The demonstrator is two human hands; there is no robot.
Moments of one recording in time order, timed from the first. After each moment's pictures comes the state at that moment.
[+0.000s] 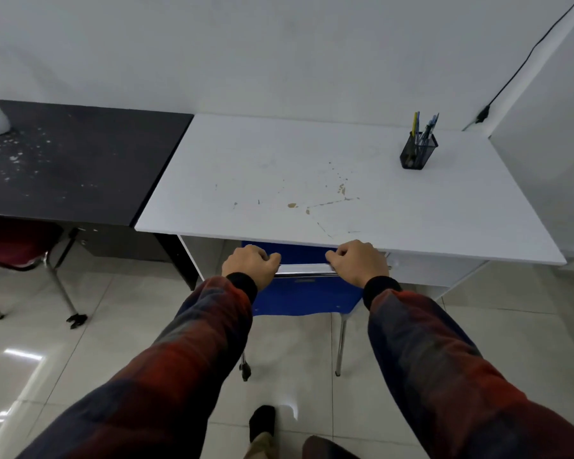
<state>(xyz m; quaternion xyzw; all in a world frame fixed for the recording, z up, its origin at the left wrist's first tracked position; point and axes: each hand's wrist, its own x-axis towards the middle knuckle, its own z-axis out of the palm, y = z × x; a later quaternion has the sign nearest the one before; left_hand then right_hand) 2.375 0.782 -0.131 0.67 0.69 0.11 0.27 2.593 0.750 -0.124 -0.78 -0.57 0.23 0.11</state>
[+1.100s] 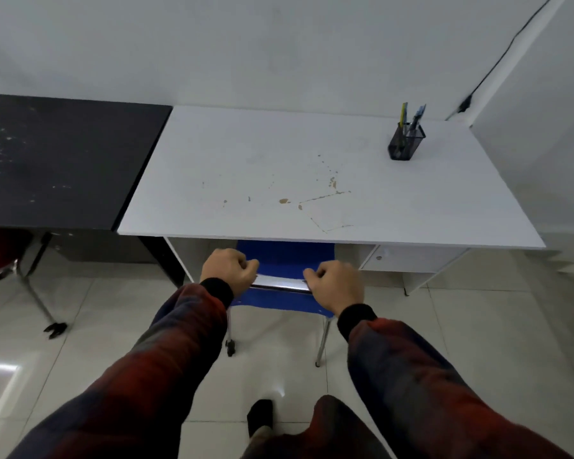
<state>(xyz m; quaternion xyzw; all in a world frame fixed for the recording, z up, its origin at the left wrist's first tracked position) 2.329 0.804 -0.156 0.74 0.61 0.17 0.23 2.537 0.727 -0.156 -0.81 -0.52 0.21 0.18</state>
